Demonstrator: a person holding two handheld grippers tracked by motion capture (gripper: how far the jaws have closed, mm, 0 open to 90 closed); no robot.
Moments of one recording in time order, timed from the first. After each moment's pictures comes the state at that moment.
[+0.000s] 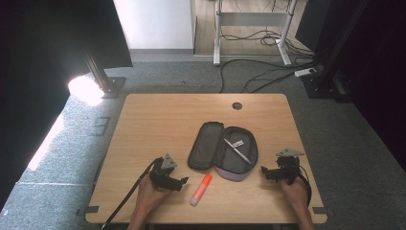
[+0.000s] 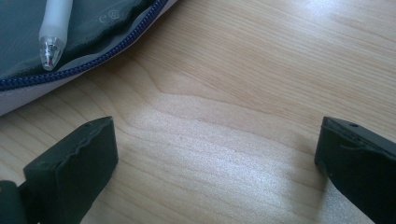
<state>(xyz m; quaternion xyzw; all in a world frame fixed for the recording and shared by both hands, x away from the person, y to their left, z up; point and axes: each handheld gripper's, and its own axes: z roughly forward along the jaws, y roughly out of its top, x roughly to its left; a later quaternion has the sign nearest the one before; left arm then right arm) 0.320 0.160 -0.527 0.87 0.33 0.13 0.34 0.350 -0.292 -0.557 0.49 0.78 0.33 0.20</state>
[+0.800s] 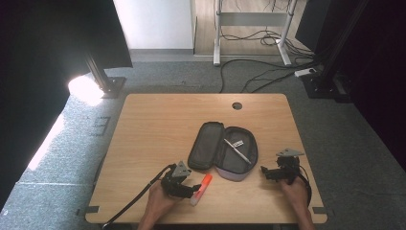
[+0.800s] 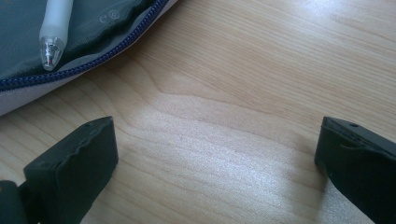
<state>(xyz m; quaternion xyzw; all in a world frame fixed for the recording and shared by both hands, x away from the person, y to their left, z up) 0.296 0.122 -0.521 0.88 0.27 0.09 0.37 0.350 -0.292 -0.557 0.49 0.78 0.33 0.20</state>
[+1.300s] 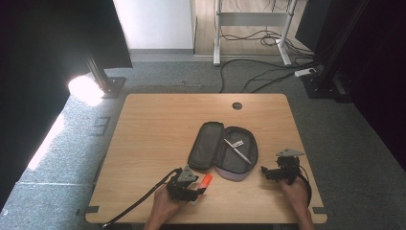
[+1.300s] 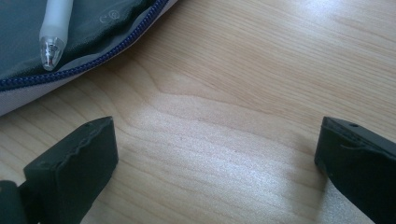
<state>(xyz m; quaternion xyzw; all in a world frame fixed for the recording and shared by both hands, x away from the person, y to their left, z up) 0.289 0.108 -0.533 0.89 0.26 0.07 0.37 0.350 -0.292 -0.557 0.49 0.78 0.33 0.20</state>
